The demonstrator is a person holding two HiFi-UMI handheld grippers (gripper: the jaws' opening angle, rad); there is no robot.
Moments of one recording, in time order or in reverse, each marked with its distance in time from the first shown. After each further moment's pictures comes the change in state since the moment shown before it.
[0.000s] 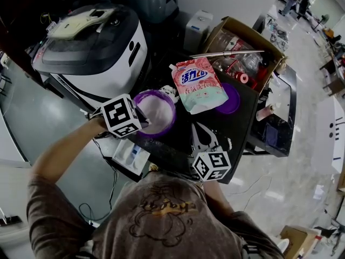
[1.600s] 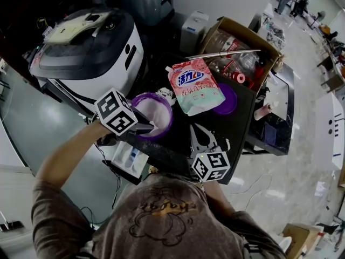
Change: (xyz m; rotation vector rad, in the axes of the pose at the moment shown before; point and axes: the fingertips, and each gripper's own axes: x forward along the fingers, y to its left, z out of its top) left arm -0.002 -0.013 0.031 -0.228 -0.218 -0.219; right arm 0.000 -0.005 0.000 -0.013 0.009 0.000
